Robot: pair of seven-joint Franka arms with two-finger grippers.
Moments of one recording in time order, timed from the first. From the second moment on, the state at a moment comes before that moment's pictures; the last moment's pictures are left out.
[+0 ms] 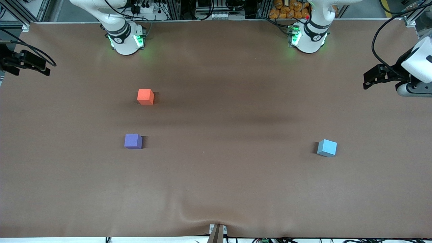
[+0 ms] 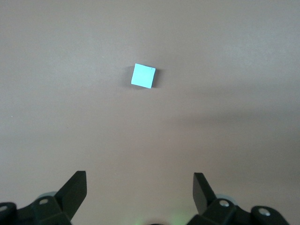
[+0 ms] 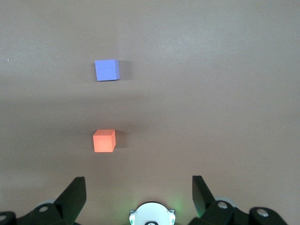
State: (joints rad) left arm -0.04 0.02 -0.05 -1.52 0.03 1.50 -0.01; right arm -0.05 -0.01 0.02 -1.46 0.01 1.33 0.00
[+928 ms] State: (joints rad) left arm -0.04 0.02 -0.05 -1.52 0.03 1.51 -0.01; right arm -0.05 -0.01 0.02 -1.46 0.01 1.32 0.00
